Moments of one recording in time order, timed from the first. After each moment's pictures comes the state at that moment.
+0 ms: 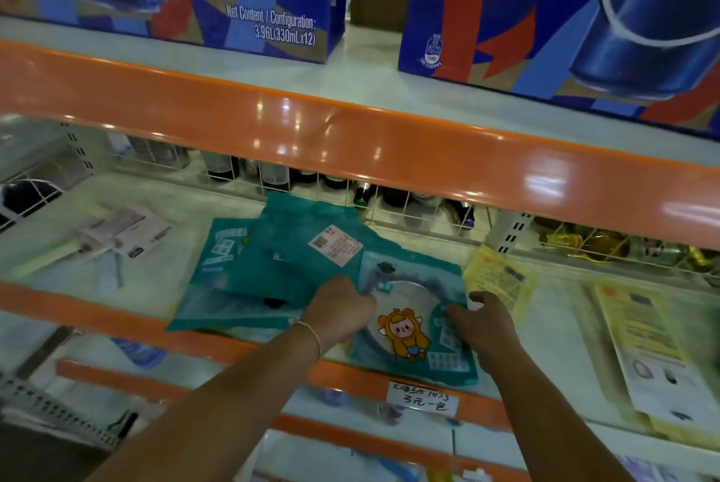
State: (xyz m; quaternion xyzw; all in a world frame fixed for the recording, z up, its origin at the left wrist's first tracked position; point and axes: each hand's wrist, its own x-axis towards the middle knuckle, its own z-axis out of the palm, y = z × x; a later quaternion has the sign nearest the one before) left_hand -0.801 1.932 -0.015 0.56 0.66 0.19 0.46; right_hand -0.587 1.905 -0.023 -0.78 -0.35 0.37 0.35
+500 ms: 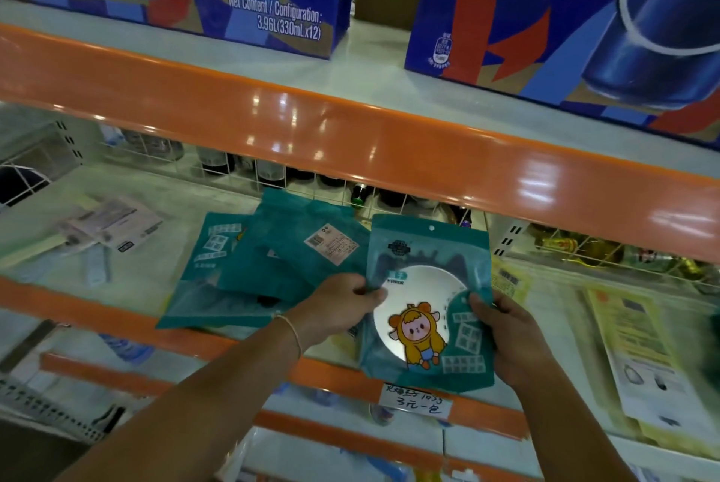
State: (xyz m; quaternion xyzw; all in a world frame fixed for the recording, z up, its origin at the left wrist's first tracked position) left_hand -0.805 1.933 -0.002 0.60 0.55 0.22 0.54; right_hand -0.558 1.890 -0.013 -0.56 -0.23 0.57 0.55
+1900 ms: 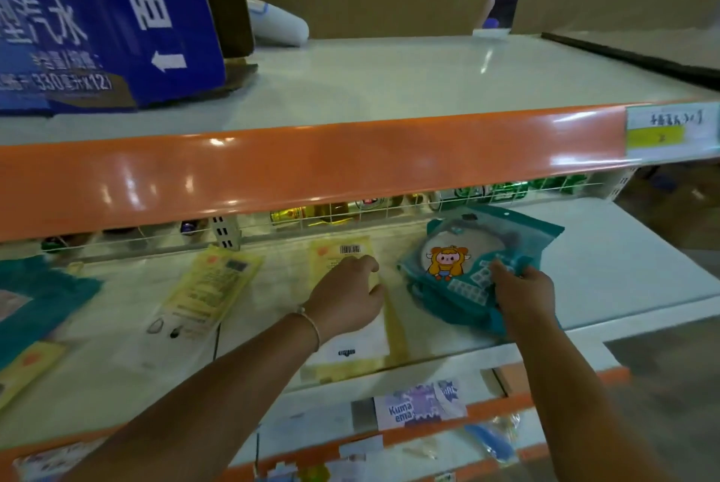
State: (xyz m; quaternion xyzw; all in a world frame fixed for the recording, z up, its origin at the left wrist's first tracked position) left_hand -0.344 1.868 0.010 0.87 0.42 0.08 0.25; right_hand -0.116 1.764 -0.002 -0.77 -0.10 0.27 0.57
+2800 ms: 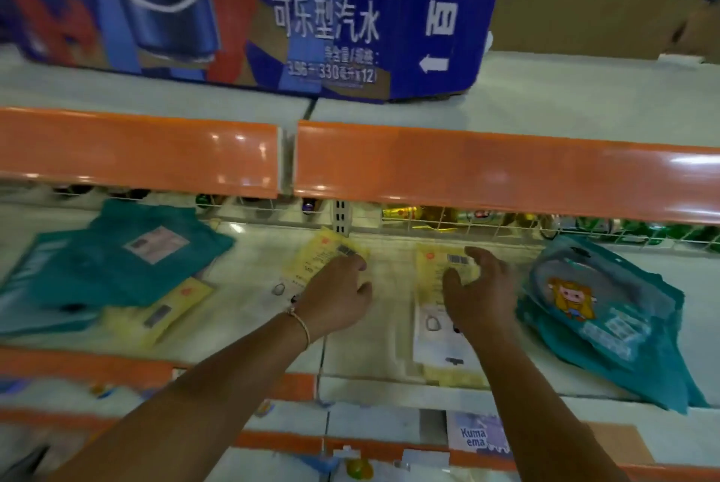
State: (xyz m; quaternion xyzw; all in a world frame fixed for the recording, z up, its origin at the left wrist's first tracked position) left_hand -0.510 1.894 0.010 0.79 0.55 0.15 0.24; right_hand -0.313 1.839 0.014 -0.79 -0.45 0.13 0.40
